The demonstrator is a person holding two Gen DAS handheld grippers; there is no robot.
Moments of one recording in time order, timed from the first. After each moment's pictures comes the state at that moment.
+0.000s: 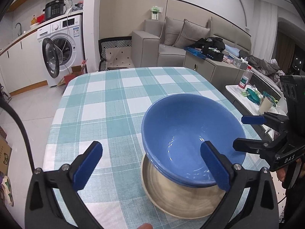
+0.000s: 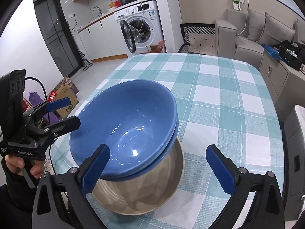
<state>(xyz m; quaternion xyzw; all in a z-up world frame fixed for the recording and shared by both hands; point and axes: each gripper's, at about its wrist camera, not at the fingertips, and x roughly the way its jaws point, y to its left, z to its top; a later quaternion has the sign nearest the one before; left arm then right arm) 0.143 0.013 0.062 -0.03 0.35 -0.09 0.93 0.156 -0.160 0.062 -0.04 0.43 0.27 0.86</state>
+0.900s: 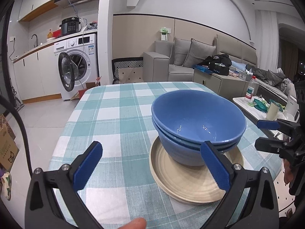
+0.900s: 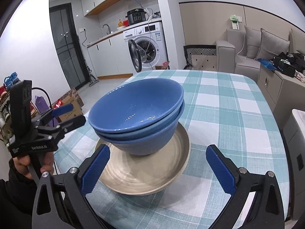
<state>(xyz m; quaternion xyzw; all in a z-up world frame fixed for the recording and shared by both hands) 0.078 0.014 0.033 -0.02 0.26 -0.04 0.96 0.081 -0.187 0.046 -0.02 0.34 0.29 0.90</state>
